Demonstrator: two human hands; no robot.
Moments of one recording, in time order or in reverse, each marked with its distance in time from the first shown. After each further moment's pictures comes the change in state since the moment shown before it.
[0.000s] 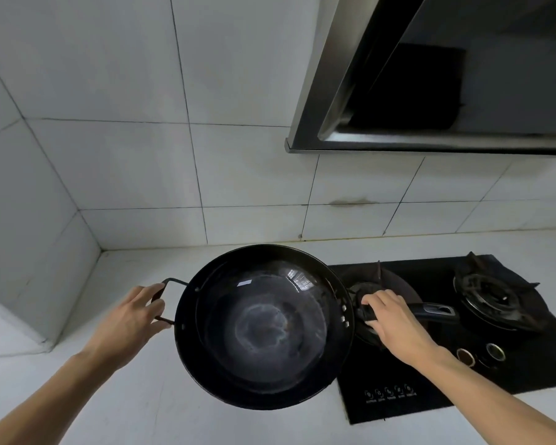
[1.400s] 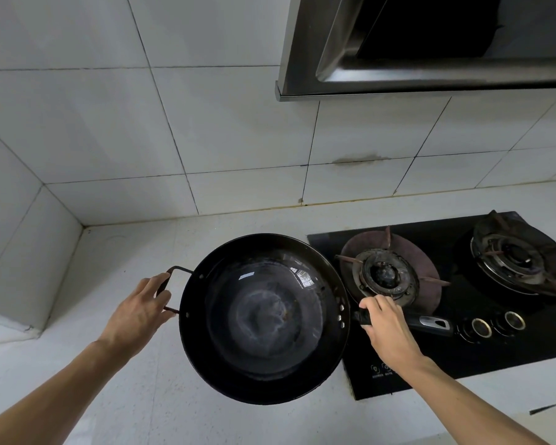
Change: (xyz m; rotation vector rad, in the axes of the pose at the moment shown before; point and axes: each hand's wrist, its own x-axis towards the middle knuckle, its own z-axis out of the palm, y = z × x) left_hand 0.020 0.007 0.063 0.068 -0.144 0.041; right_hand -0.013 0.009 0.105 0.142 -0.078 0.199
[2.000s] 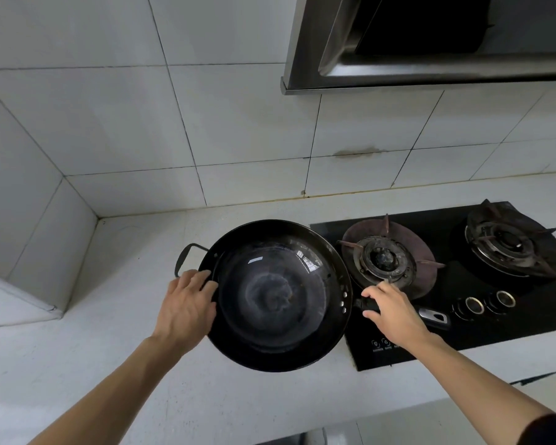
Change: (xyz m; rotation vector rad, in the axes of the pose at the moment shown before) left_hand -0.018 0.085 -0.019 0.018 0.086 -0.117; right_hand -0.021 -0.004 -0.019 0.044 -0.087 0.041
